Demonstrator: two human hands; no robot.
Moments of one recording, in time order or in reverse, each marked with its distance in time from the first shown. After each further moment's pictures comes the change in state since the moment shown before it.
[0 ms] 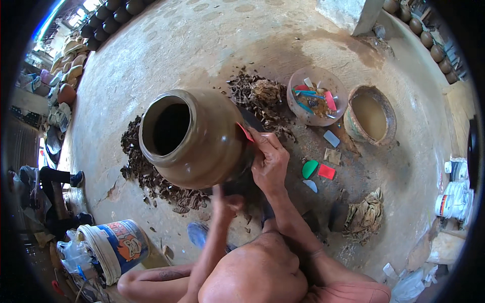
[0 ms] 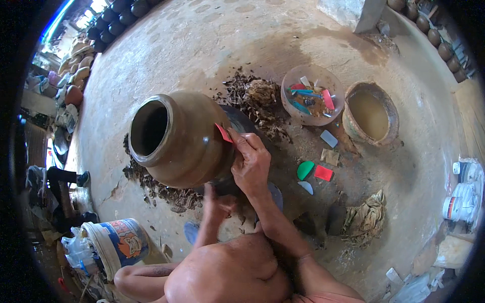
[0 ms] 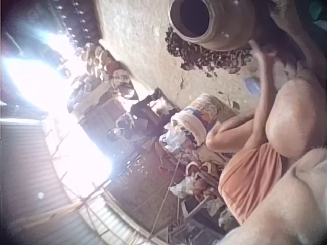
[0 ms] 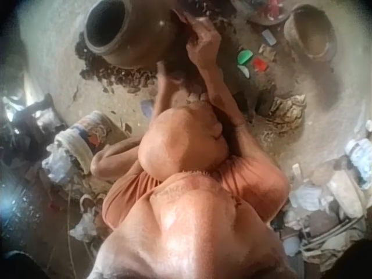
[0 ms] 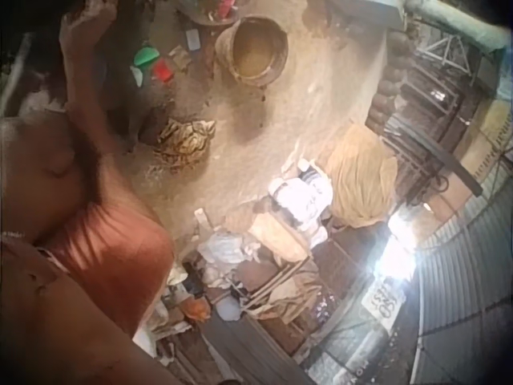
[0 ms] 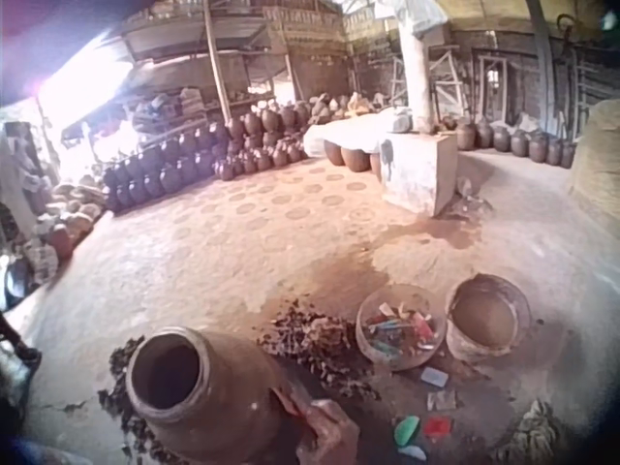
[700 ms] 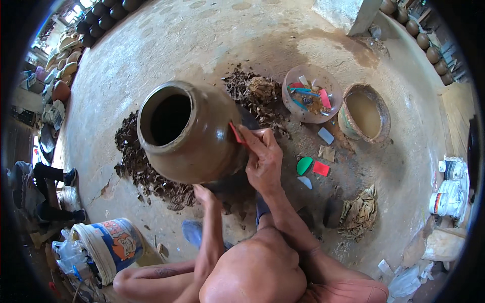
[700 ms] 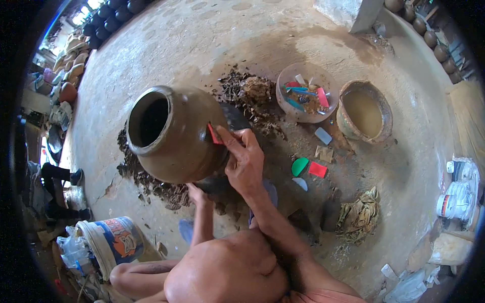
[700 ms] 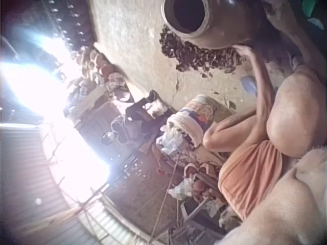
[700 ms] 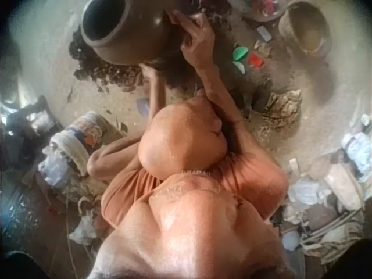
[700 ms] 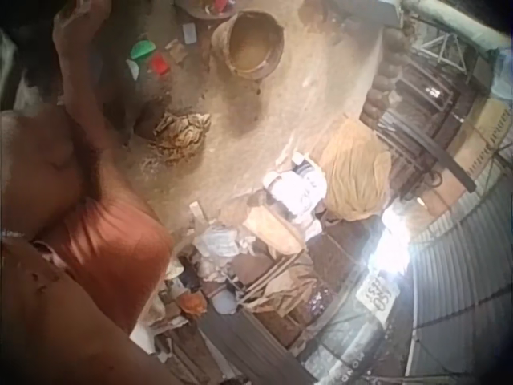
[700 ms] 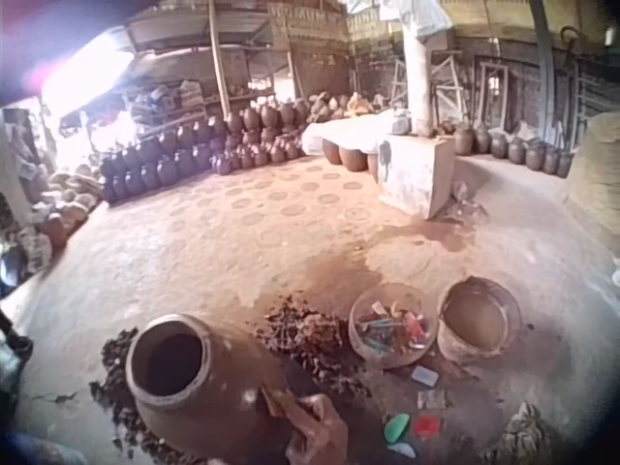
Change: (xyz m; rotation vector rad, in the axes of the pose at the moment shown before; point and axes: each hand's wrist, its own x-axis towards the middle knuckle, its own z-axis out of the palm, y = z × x) left_hand 0.043 0.018 -0.047 -0.282 0.348 0.573; right_hand -0.009 -0.033 0.016 0.092 -0.115 -0.024
